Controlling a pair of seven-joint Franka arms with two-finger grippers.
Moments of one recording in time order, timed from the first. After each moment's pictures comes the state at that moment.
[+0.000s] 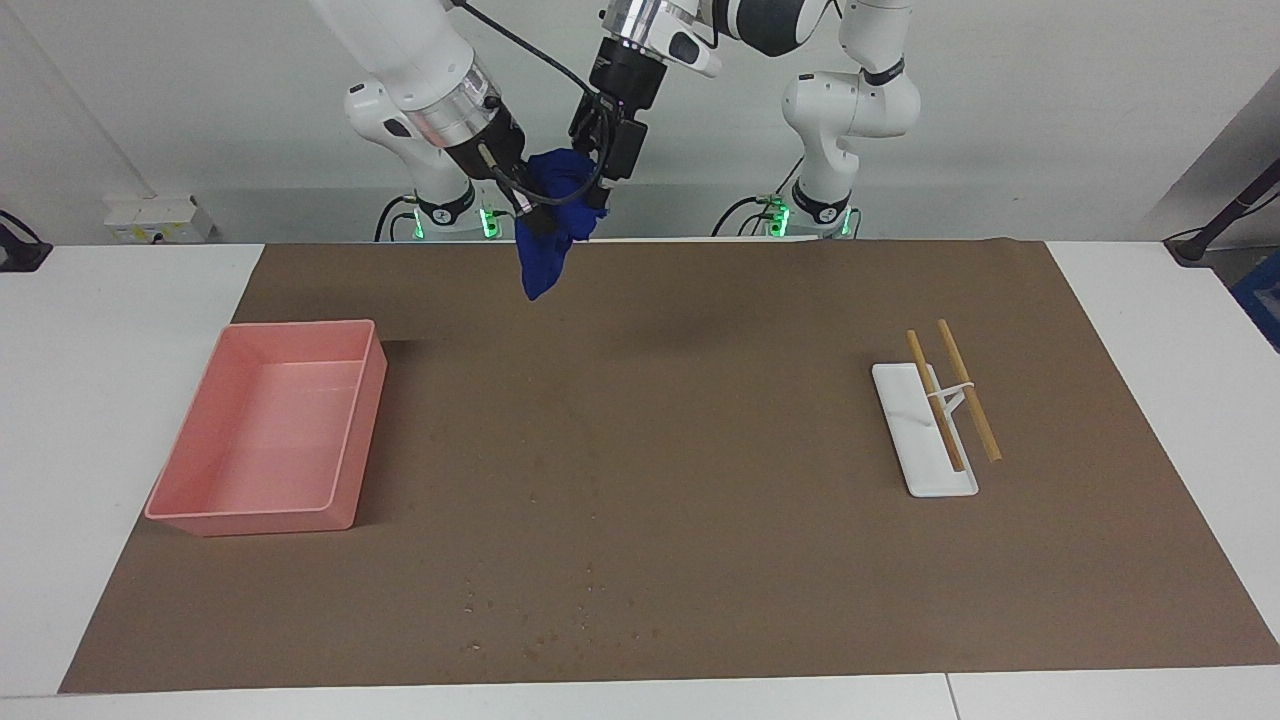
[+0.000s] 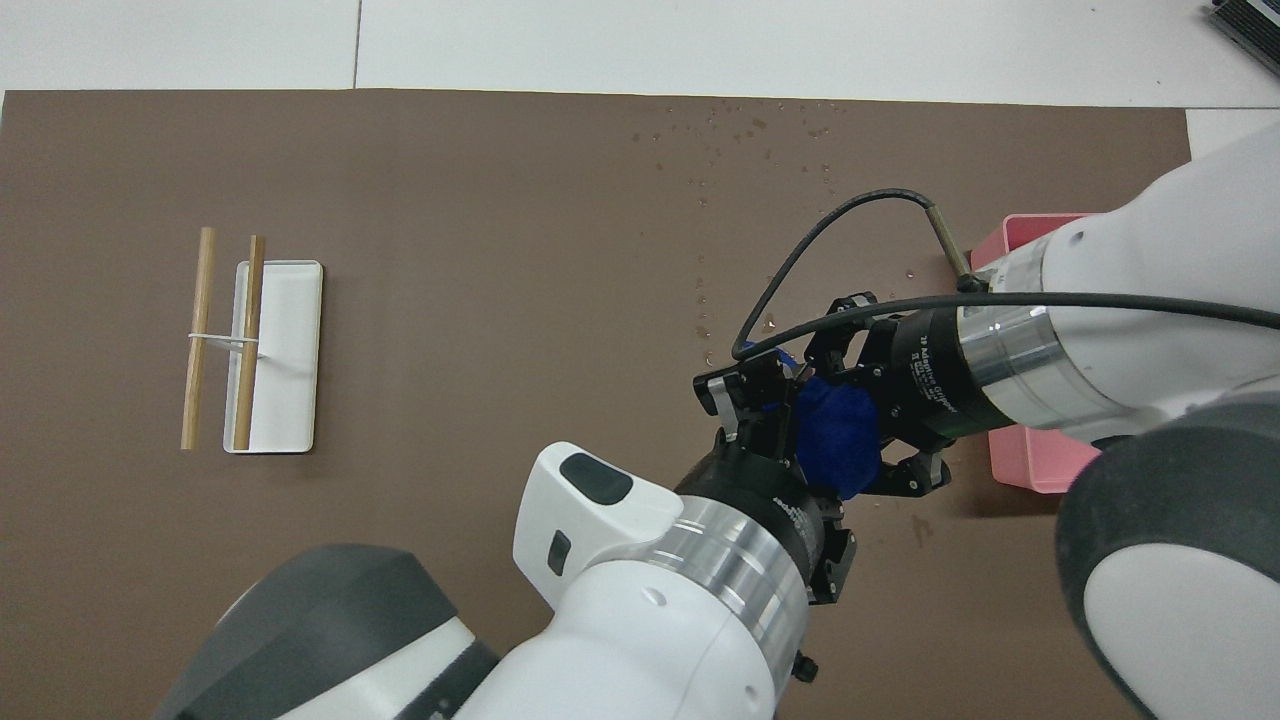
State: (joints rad) left arm -0.20 -0.09 -0.63 -1.74 -0.04 2.24 -2.54; right arm 0.31 0.00 0.00 -1.57 0.41 1.61 1.54
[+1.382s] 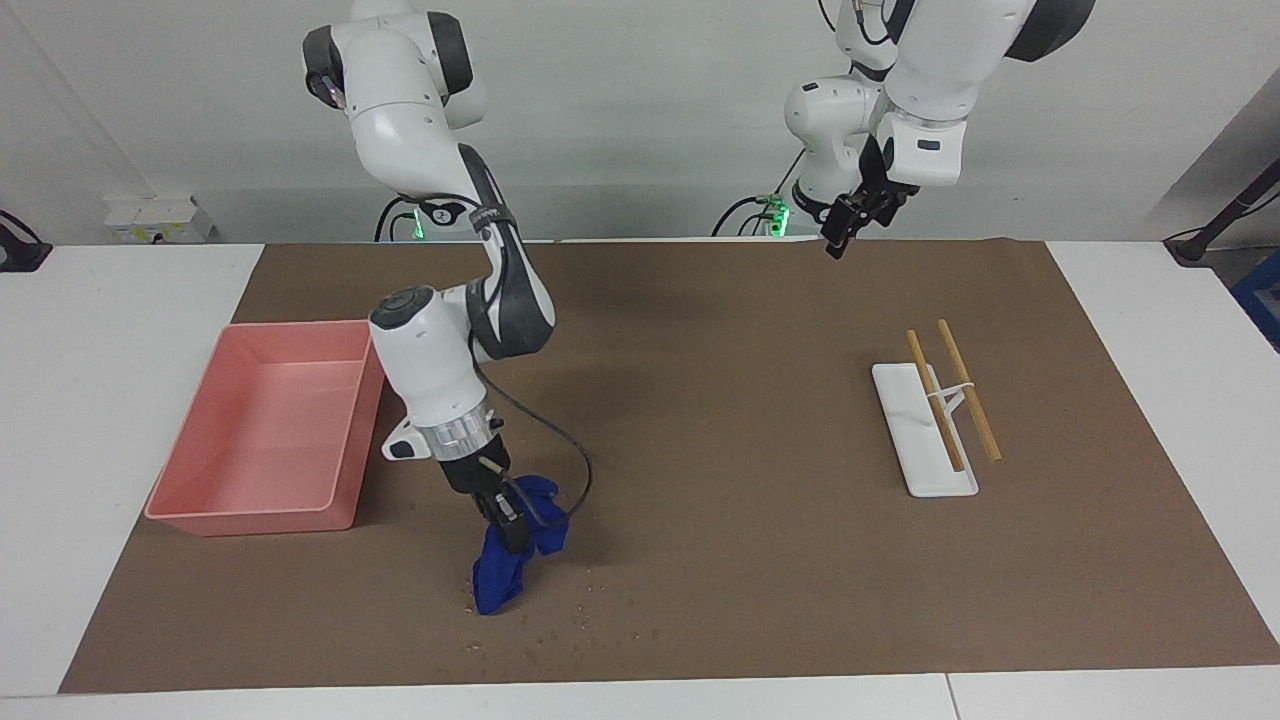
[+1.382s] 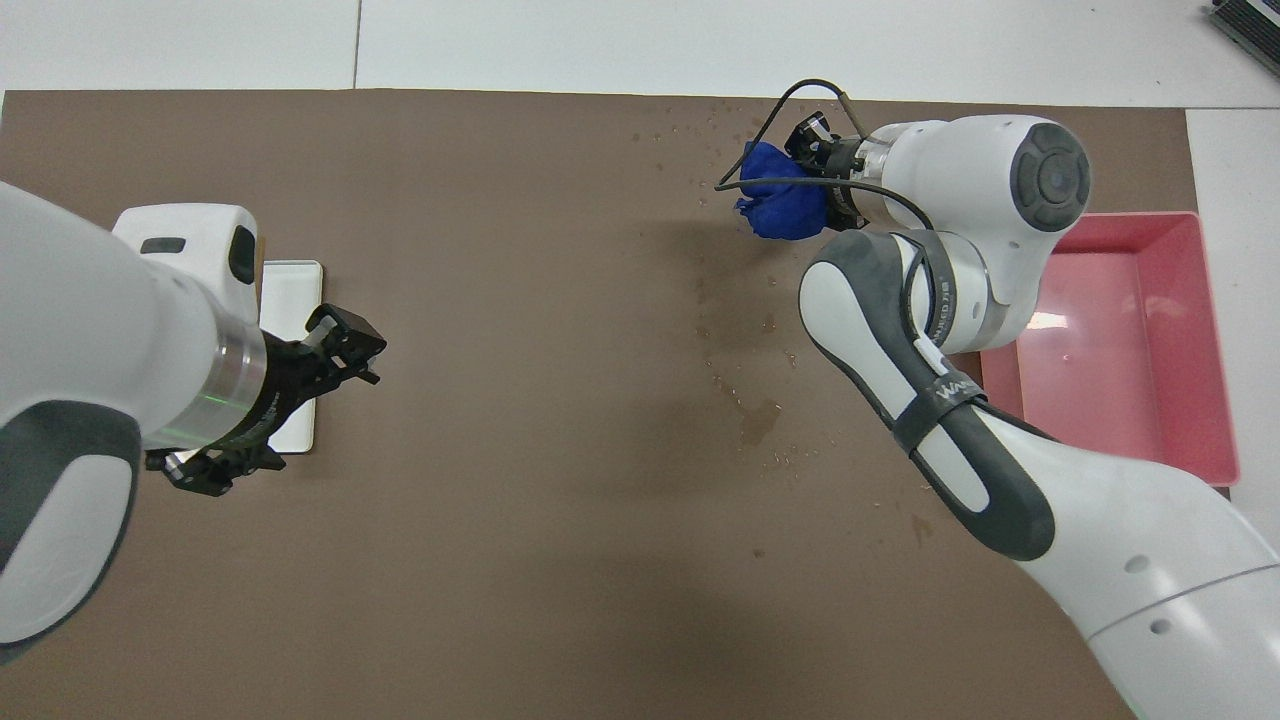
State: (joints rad) left arm 0.14 -0.13 -0.39 -1.71 -0.08 1.52 -0.67; right arm 0.26 0.63 0.00 -1.55 0.25 2.71 0.96
